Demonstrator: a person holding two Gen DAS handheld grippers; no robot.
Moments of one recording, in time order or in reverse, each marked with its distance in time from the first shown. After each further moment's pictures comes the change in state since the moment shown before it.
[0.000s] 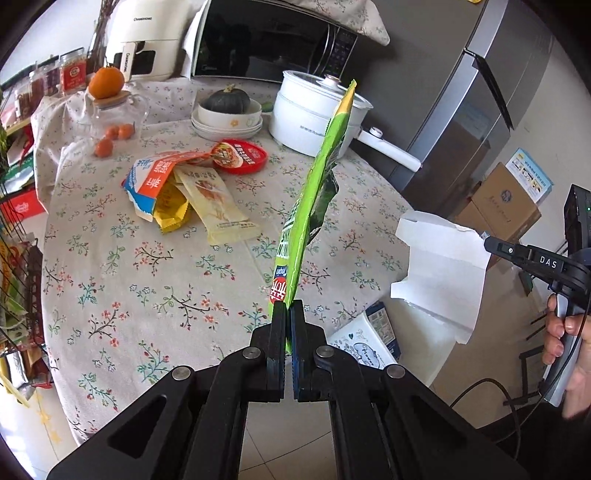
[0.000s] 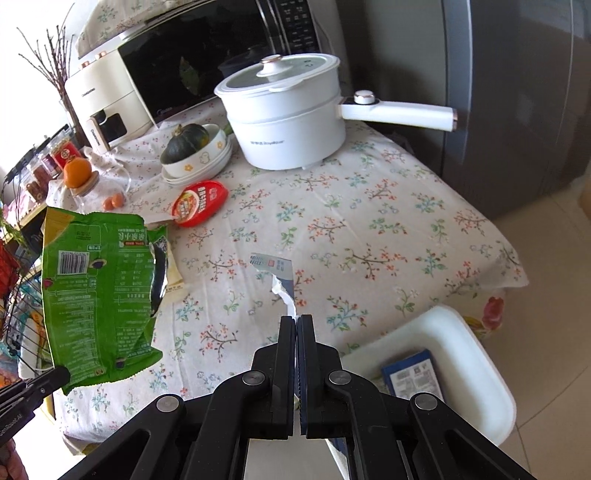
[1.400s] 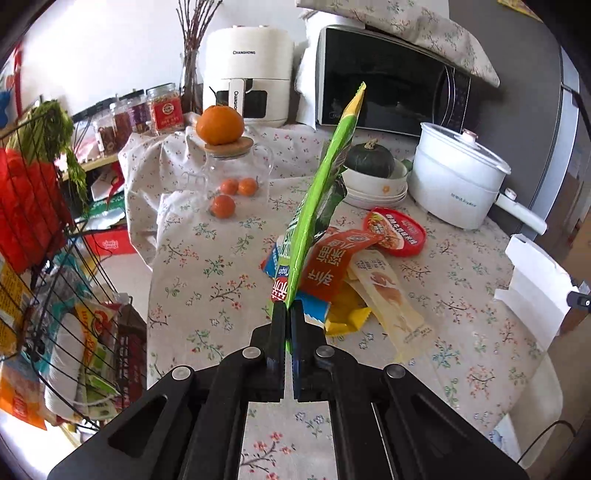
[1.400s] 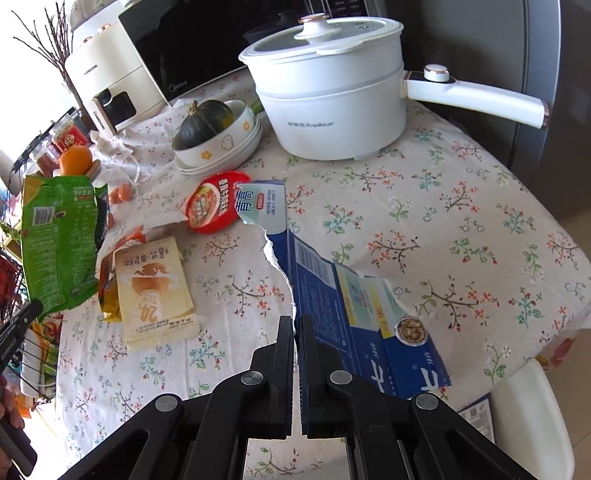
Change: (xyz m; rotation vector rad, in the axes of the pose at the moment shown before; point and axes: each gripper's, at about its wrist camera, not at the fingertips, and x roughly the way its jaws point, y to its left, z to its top) left arm 0.027 0.138 0.072 -0.078 -0.201 0.394; right arm 0.106 0.047 0.051 -0.045 0.060 0.102
